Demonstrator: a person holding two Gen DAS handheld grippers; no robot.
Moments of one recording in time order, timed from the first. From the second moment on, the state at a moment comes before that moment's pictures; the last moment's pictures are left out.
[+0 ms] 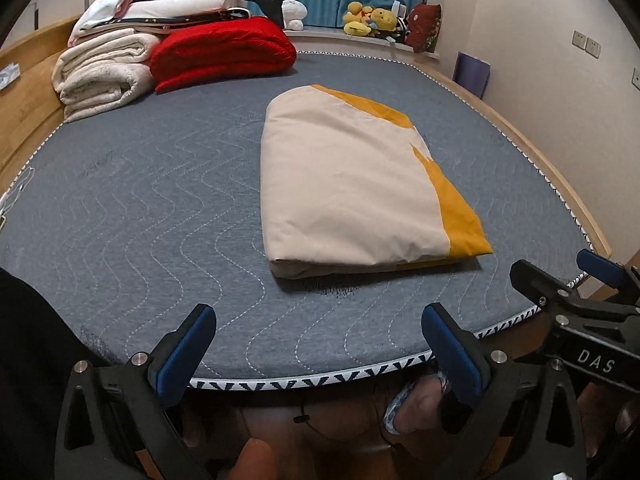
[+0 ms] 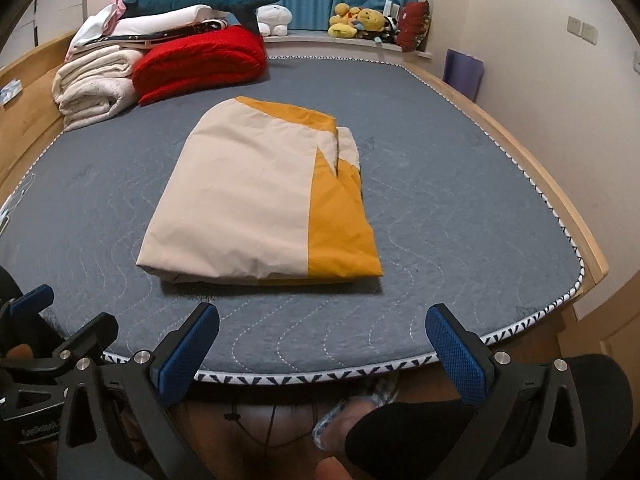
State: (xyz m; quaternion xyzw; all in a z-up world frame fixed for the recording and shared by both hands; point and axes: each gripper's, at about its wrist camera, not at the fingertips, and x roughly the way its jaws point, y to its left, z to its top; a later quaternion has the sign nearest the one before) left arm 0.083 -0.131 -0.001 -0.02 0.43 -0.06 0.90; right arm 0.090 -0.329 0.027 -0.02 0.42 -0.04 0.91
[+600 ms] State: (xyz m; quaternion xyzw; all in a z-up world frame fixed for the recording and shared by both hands) left arm 0.088 -0.127 -0.001 -0.03 0.43 -0.06 0.90; right arm 0.093 -0.322 0.024 -0.04 0.41 -0.03 0.91
